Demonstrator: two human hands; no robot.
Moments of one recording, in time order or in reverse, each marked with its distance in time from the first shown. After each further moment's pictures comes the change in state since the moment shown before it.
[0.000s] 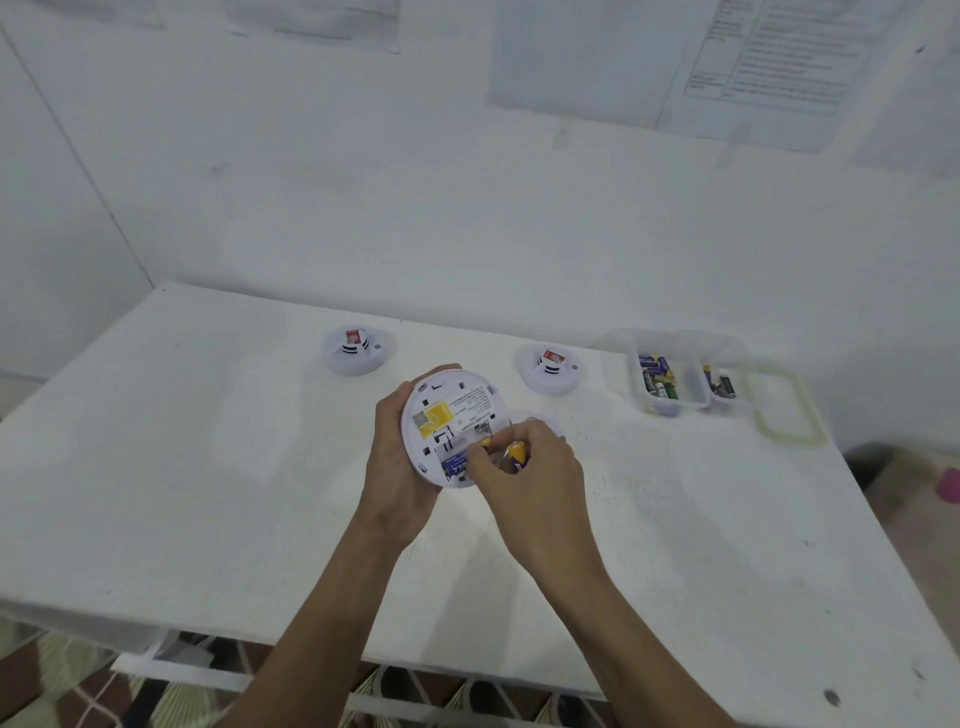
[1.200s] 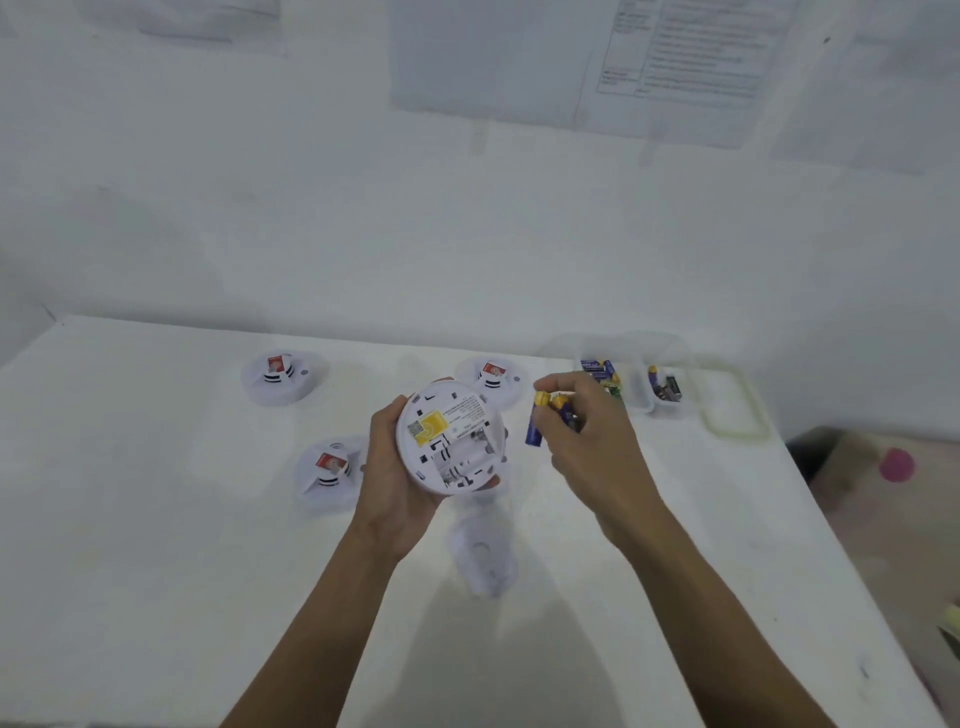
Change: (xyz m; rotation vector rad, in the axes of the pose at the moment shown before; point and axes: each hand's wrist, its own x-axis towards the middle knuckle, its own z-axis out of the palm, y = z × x) left_hand 0.041 -0.034 0.058 -0.206 -0.127 -0.242; right_hand 0.084 0.048 -0.096 0.145 0.026 -0.010
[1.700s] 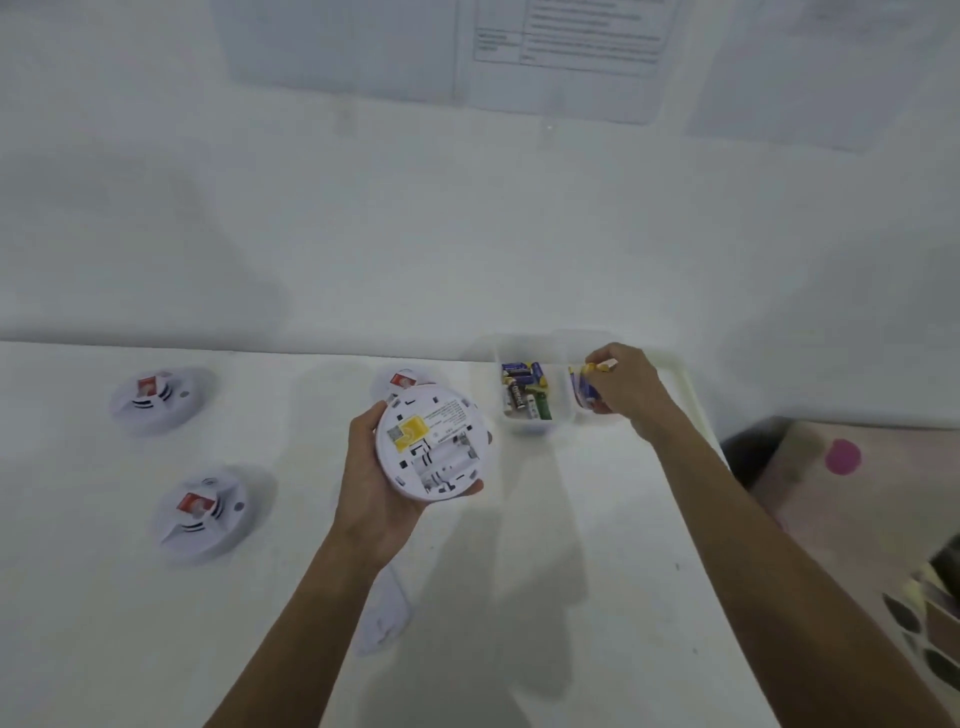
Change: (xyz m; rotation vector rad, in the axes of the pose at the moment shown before) left_hand 0.076 -0.065 0.064 0.027 -0.020 -0.112; right_hand 0.178 0.118 -0.155 -0.267 0.082 0.271
